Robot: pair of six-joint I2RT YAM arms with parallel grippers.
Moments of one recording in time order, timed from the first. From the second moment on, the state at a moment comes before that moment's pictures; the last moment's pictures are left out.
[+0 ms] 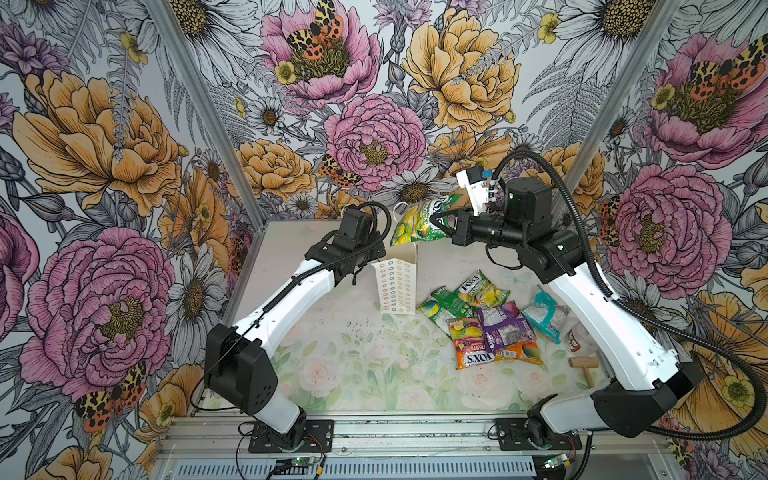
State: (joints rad) left arm -0.50 1.56 1.45 -0.59 -0.10 -0.68; right arm 0.48 1.42 1.72 -0.60 -0.53 0.35
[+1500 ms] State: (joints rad) left arm -0.49 1.56 1.41 -0.52 -0.05 -0.75; right arm 0.54 1.47 1.68 -0.60 -0.53 0.29
